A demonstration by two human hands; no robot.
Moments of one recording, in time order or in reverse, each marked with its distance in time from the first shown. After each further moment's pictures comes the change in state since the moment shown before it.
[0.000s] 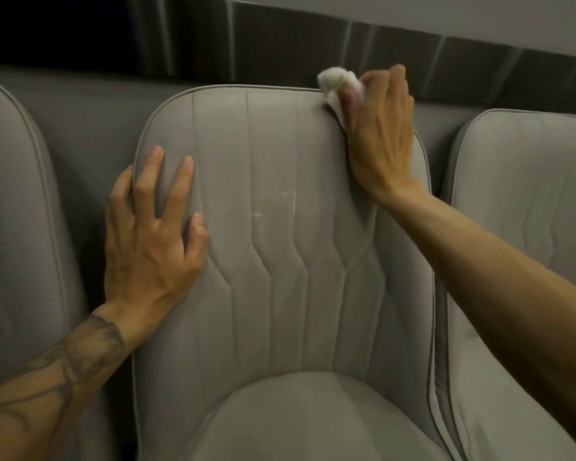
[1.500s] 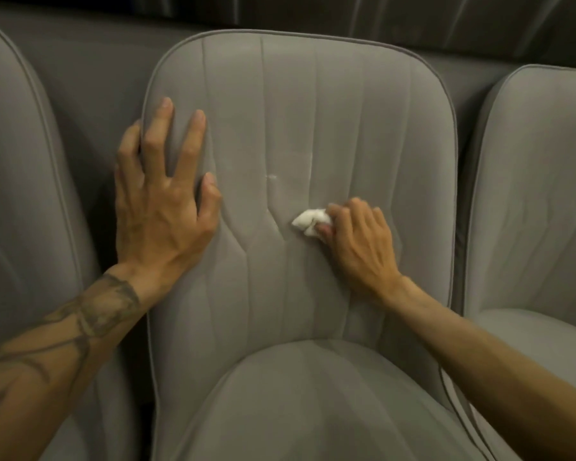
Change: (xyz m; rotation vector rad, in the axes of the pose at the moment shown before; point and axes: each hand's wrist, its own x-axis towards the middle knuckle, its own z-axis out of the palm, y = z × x) left_hand -0.001 0.003 -0.002 0.031 0.021 0.003; right_hand -0.194 -0.002 0.019 -0.069 -0.189 -0.310
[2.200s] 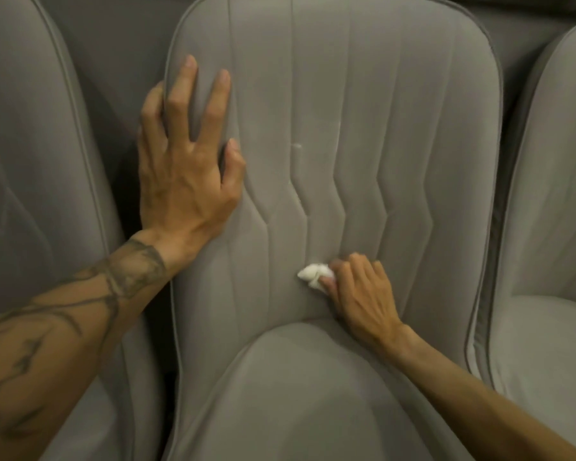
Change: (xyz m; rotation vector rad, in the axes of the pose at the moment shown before) left_hand 0.001 -0.001 0.001 0.032 0.025 0.014; right_hand -0.100 -0.050 0.015 0.078 -0.145 0.037
